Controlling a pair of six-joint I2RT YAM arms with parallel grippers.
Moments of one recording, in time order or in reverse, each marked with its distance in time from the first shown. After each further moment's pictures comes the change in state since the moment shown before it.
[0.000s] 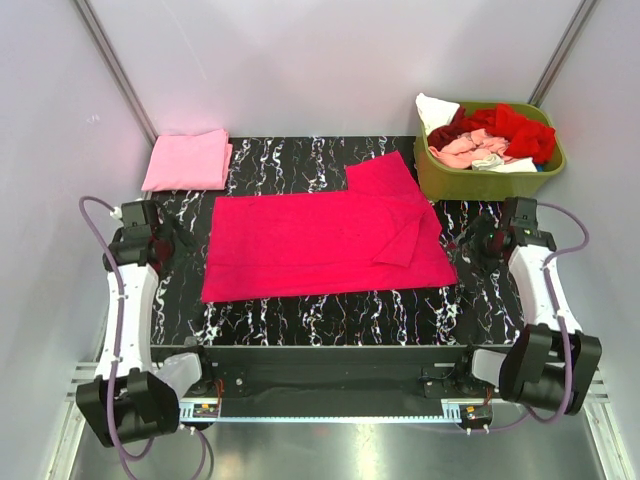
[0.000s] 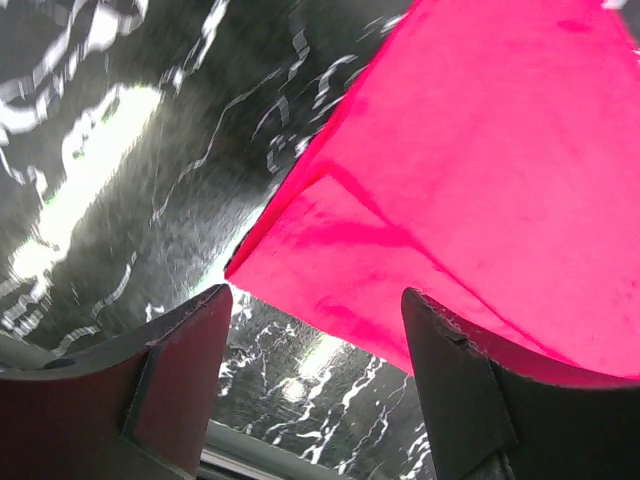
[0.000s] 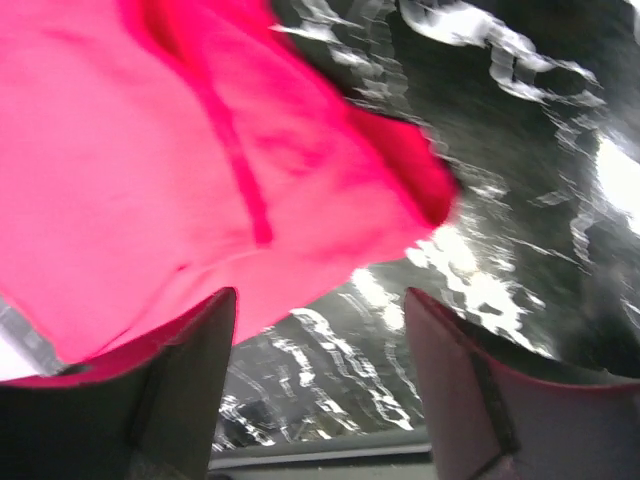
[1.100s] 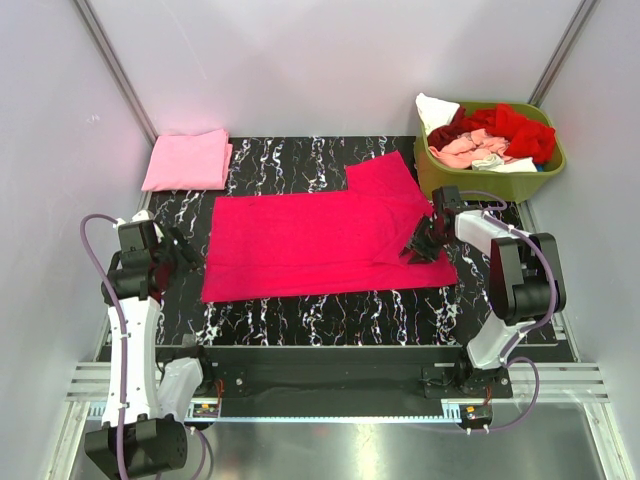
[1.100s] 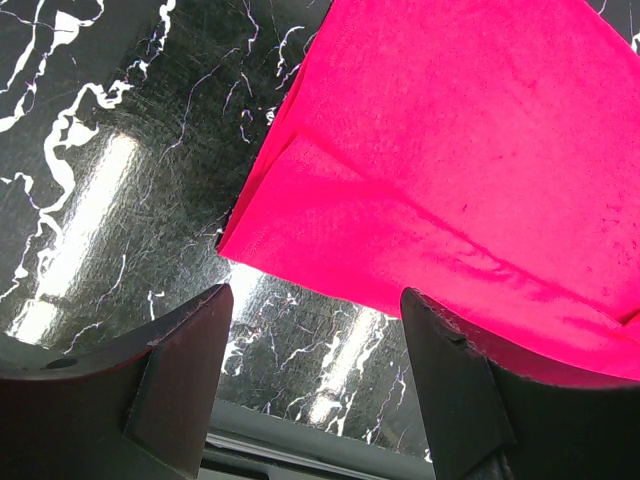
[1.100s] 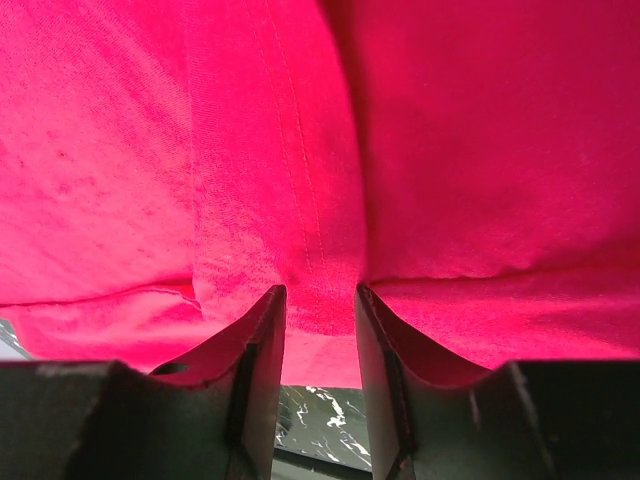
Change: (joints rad) left arm 0.000 -0.214 -0.065 -0.035 0.092 0.109; right arm 0.343 0.487 0.129 0.232 -0.065 0.045
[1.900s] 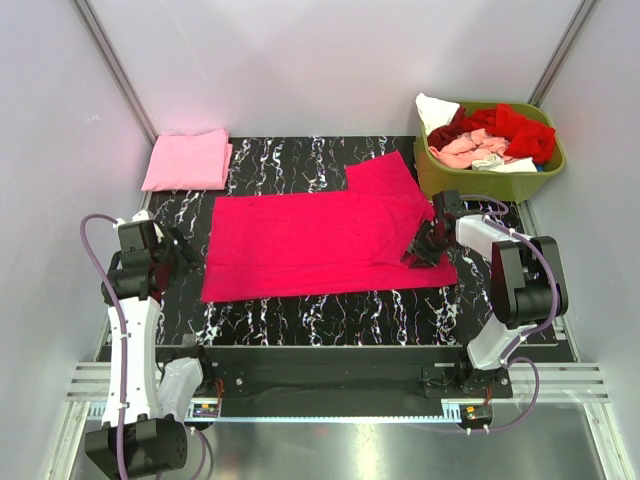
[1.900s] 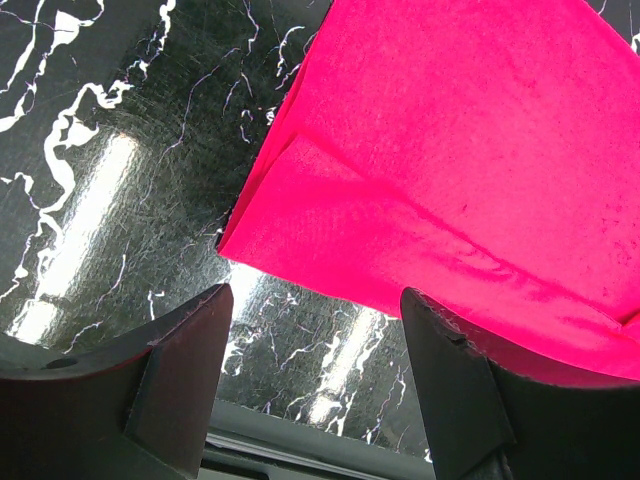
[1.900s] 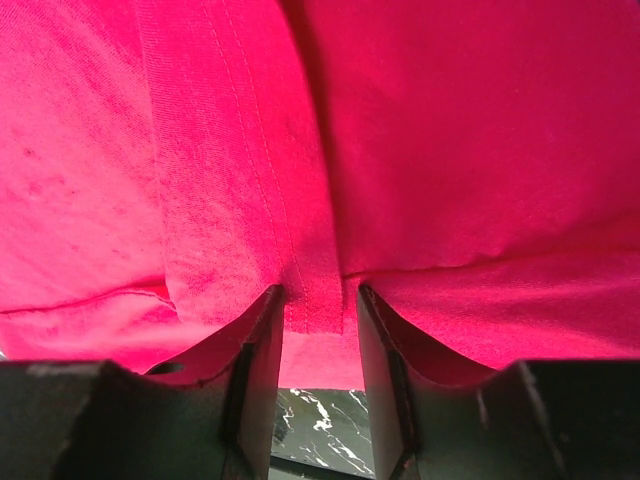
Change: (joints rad) left arm 0.000 0.000 0.000 0.000 0.000 0.000; right arm 0.001 -0.025 -0.049 0.020 0.025 0.003
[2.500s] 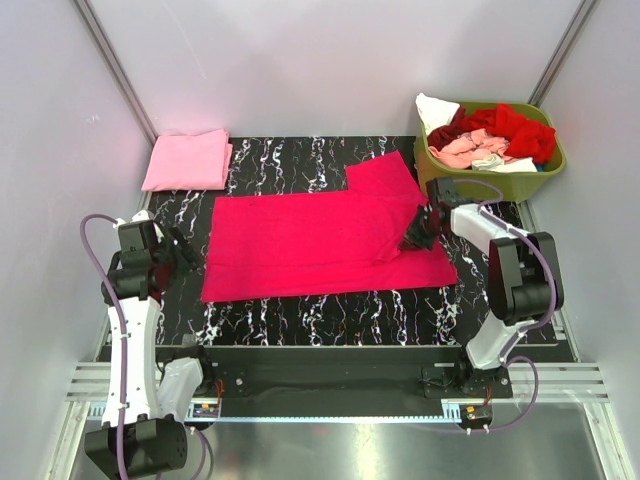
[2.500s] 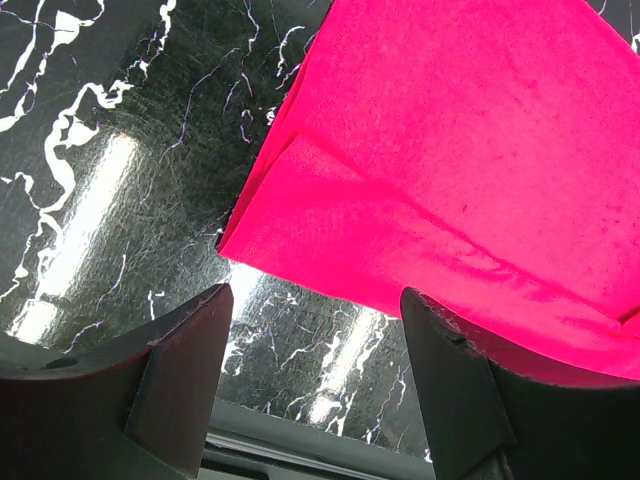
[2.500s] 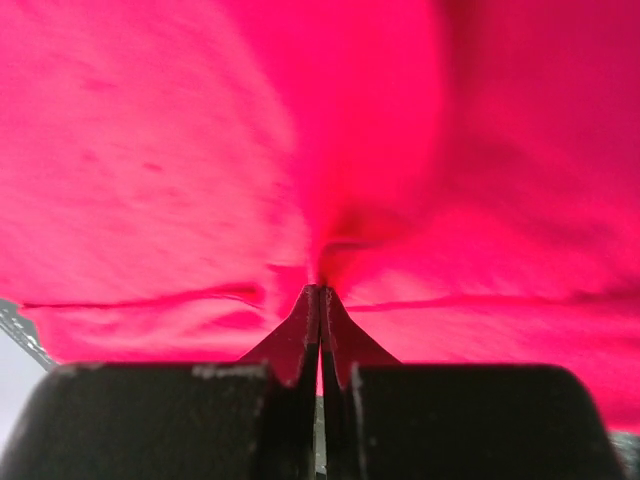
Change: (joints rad) left arm 0.000 0.000 0.000 0.000 -0.001 0.000; right arm 0.035 0.021 0.100 -0.010 -0.003 0.014
